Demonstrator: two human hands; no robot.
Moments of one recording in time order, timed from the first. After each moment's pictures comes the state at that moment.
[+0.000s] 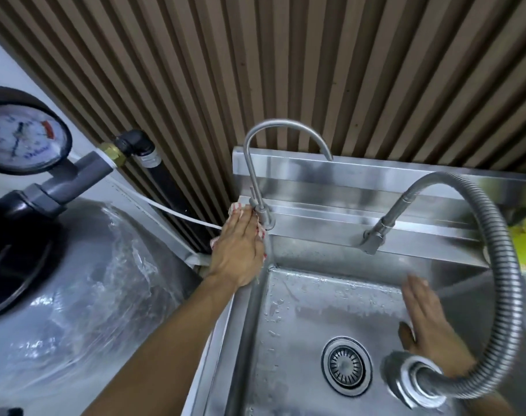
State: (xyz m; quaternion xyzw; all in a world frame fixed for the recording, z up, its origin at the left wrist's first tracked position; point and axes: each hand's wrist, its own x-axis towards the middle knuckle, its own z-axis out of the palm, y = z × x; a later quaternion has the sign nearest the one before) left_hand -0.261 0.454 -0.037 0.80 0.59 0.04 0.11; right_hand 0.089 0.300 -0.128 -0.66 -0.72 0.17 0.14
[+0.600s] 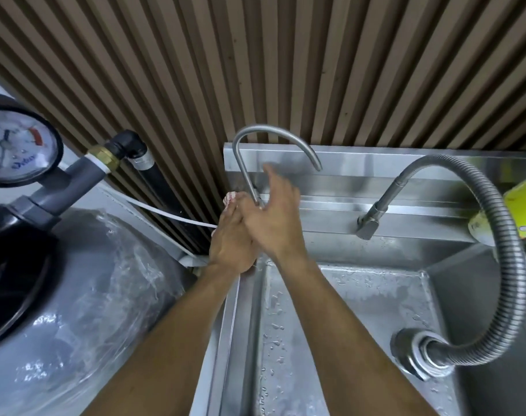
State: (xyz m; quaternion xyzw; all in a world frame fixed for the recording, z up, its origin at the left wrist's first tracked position) left_hand -0.258 0.469 -0.028 0.76 0.60 0.11 0.21; right_hand -0.158 0.442 0.049 -0.65 -0.51 0.32 0.46
